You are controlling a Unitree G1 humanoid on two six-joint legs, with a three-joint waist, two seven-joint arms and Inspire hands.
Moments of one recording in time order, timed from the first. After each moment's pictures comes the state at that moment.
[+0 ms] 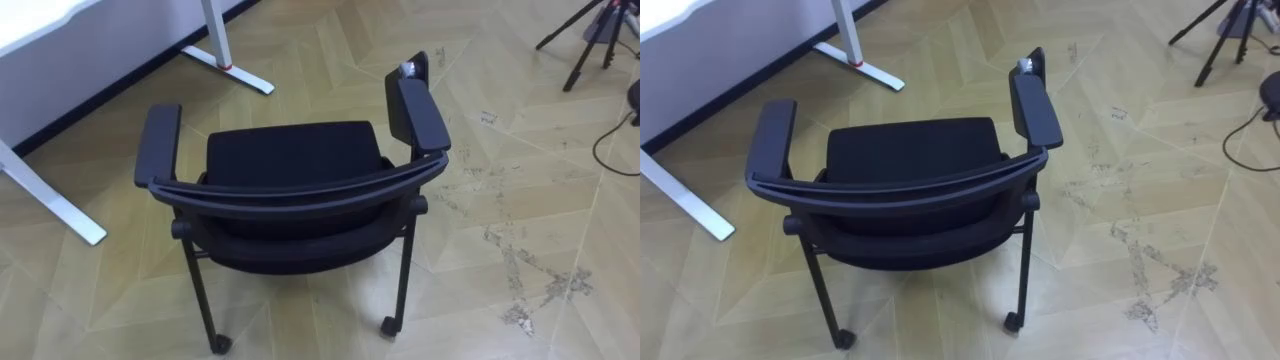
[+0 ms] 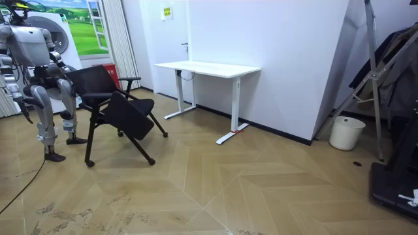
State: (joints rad) left arm 0.12 0.19 -0.08 1.15 -0.20 0.00 0.00; right arm 0.18 -0.20 -0.08 1.16 0.47 0.01 0.05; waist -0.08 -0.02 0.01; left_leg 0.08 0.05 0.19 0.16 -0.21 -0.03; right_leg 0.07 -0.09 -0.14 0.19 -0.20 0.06
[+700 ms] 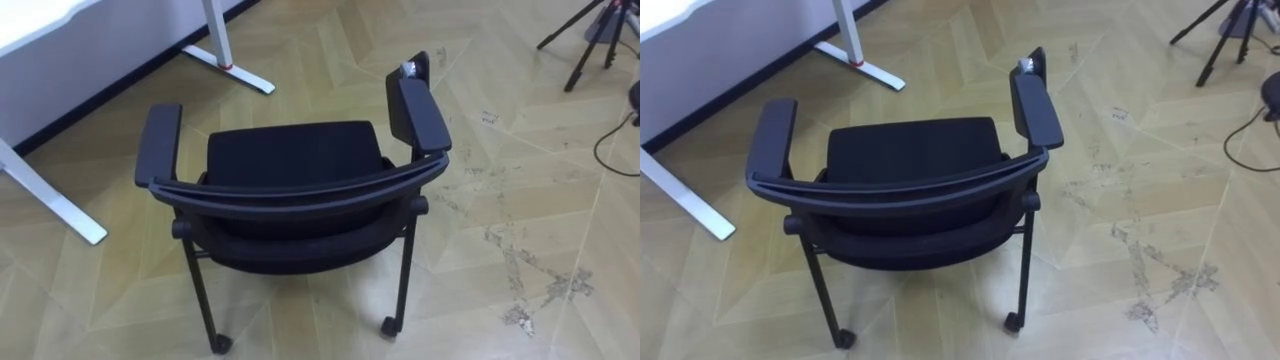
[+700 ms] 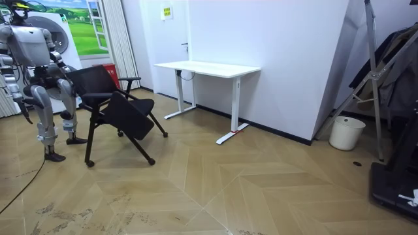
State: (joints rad) left arm 0.13 0.18 -0.05 1.16 -0.20 0.01 -0.03; right arm 0.16 -0.20 -0.10 1.21 0.47 0.02 0.05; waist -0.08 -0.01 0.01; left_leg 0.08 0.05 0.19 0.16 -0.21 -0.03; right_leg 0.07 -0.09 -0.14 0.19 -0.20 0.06
